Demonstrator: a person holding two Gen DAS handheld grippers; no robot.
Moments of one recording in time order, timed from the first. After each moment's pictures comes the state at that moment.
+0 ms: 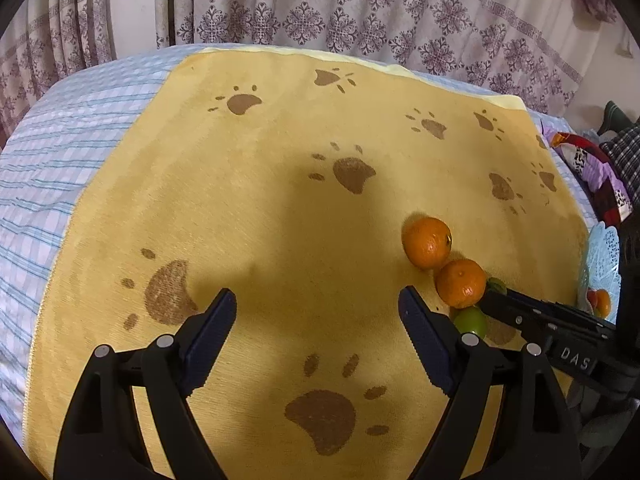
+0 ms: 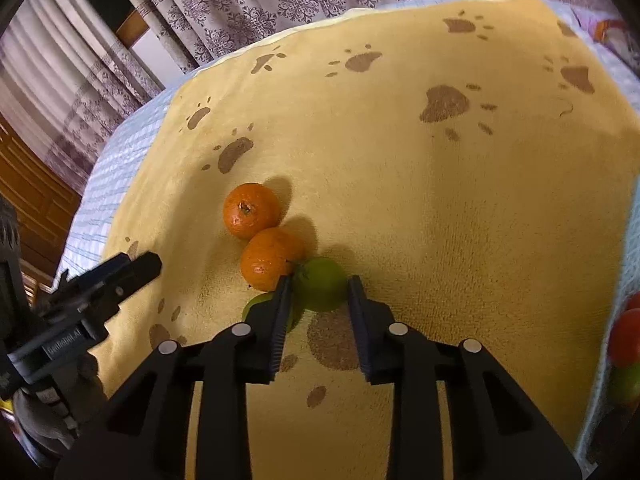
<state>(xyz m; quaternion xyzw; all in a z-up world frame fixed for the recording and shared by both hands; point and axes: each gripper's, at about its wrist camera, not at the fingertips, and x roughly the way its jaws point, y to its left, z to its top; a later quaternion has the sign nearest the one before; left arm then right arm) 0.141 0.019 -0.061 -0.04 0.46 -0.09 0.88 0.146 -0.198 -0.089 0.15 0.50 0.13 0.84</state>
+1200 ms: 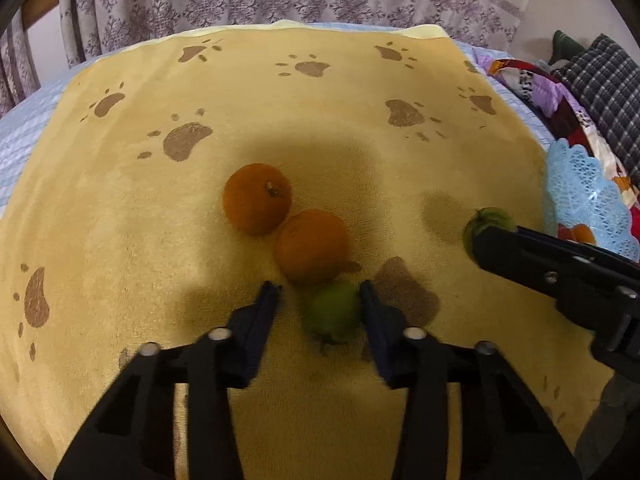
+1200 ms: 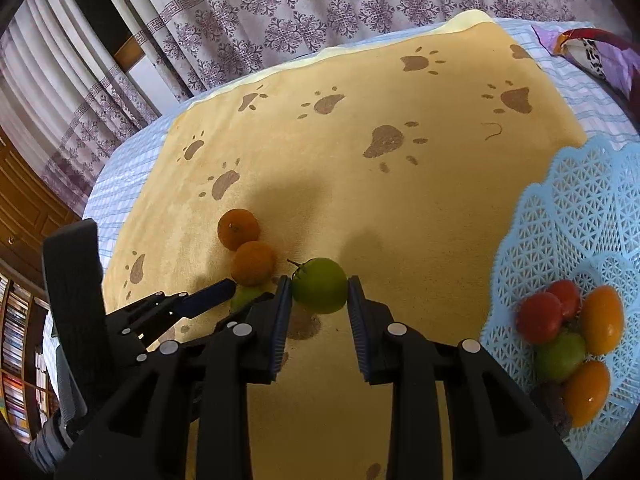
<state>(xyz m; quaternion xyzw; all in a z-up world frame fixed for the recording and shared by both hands) 0.136 -0.087 -0.088 0.02 0.48 -0.19 0.85 0.111 -0.238 -0.051 0.14 0.47 0.10 0.87</state>
